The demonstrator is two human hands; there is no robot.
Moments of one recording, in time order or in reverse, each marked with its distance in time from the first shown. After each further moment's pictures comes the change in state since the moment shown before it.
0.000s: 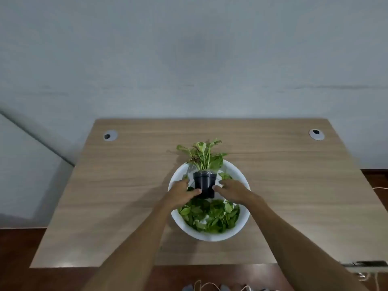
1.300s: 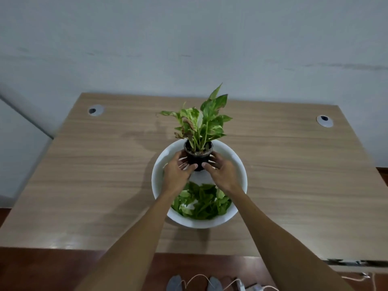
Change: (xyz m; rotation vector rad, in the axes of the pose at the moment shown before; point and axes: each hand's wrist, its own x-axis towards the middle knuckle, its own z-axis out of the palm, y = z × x) left_hand 0.027 -0.008 0.063 -0.593 0.396 0.252; right_hand 0.027 0.021 0.044 0.654 0.434 -0.379
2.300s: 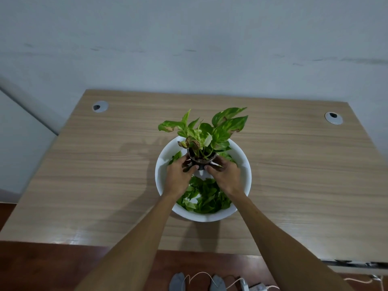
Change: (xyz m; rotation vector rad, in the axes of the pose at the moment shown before) left_hand -0.008 -0.010 -0.005 0.171 -0.018 0.052; right_hand -0.007 0.016 0.010 -0.019 0.061 0.008
